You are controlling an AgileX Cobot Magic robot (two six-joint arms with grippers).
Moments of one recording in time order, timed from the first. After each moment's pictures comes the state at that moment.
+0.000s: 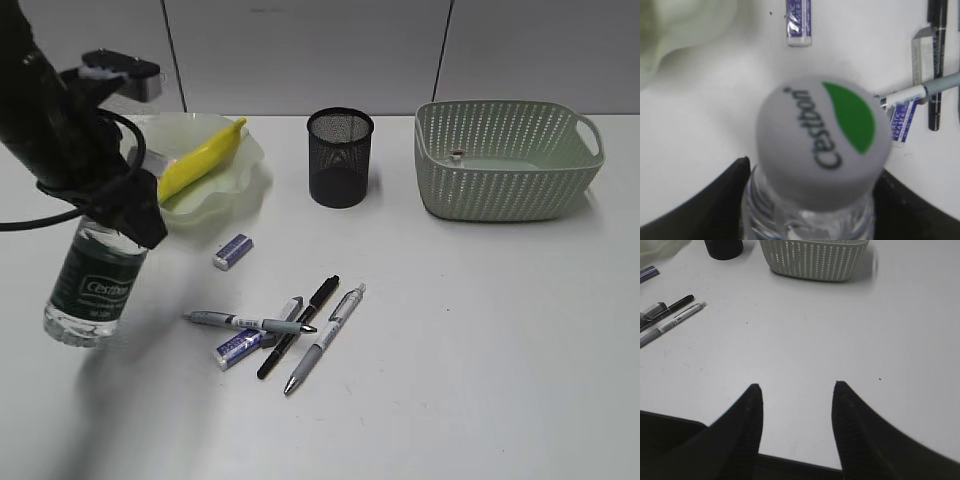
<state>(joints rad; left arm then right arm) -0.35 1.74 -1.22 -0.19 0.93 0.35 0.24 0.06 -0.51 0.01 1.04 0.00</state>
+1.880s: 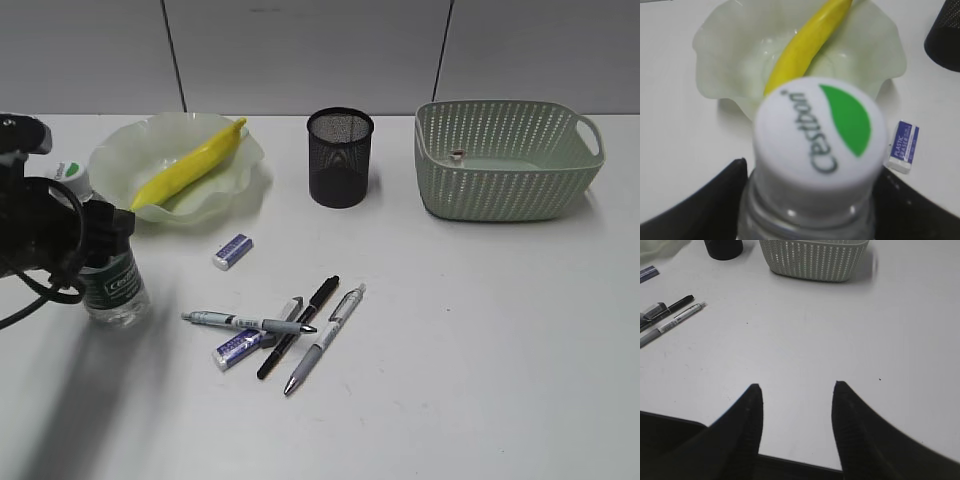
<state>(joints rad) -0.39 1.54 -0.51 -0.39 -0.38 0.22 0.24 0.06 -0.51 0.01 1.04 0.00</state>
